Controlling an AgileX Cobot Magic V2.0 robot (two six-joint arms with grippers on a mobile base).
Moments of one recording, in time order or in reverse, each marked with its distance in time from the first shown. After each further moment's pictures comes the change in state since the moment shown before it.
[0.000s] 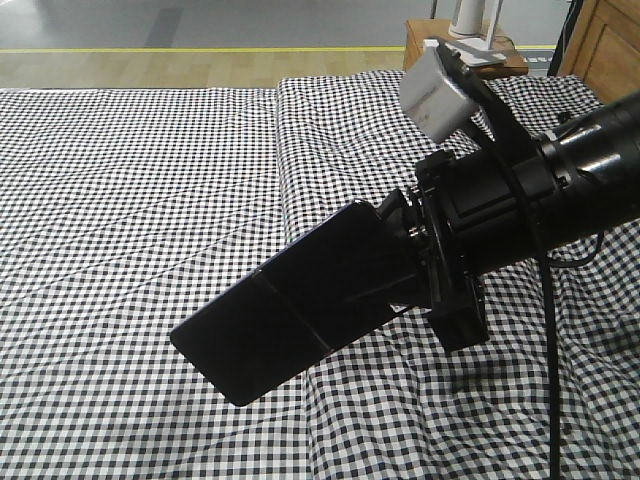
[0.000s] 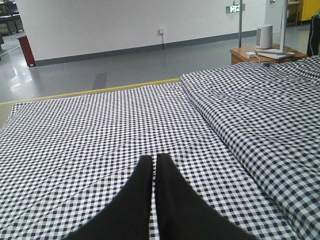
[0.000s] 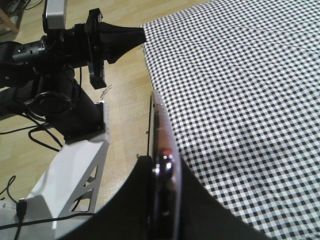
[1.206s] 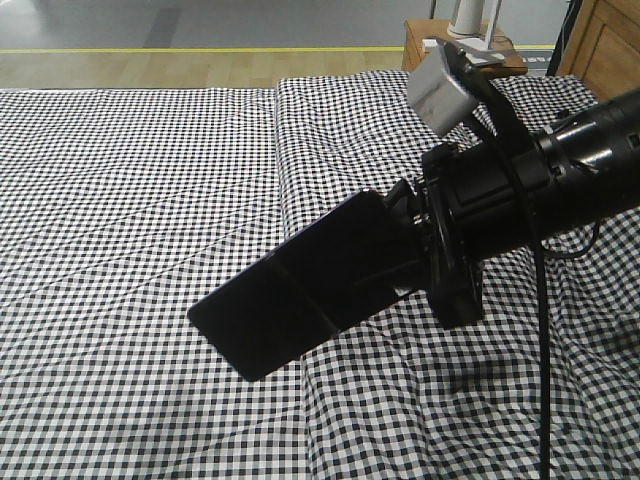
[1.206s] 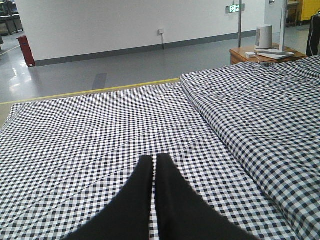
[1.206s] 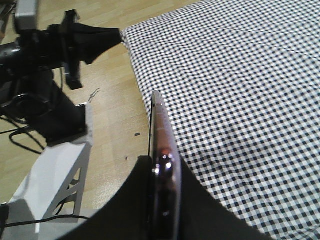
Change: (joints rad) left arm 0.000 0.000 0.000 0.000 0.000 0.000; right arm -0.036 0.026 0.000 0.007 -0.011 -0.051
